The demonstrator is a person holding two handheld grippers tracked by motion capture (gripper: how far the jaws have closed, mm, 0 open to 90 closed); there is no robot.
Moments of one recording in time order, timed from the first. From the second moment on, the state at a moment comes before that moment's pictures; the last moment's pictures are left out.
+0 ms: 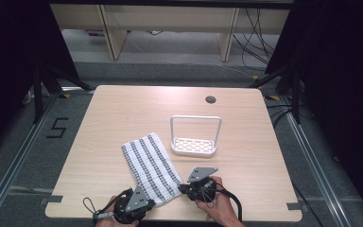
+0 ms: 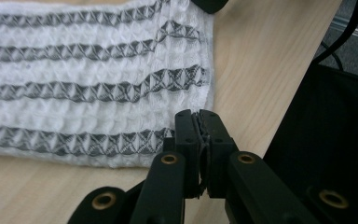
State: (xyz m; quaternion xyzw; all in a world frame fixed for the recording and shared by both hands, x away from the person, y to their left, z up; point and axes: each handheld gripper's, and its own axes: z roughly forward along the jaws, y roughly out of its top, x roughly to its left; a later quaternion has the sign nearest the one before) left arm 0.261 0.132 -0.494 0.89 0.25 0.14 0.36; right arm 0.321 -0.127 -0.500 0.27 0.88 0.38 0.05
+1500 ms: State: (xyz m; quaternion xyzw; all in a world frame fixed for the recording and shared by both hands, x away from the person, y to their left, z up) left arm 0.288 0.163 -0.309 0.83 0.22 0.14 0.50; right arm 0.342 -0.127 -0.321 0.22 0.82 0.53 0.08
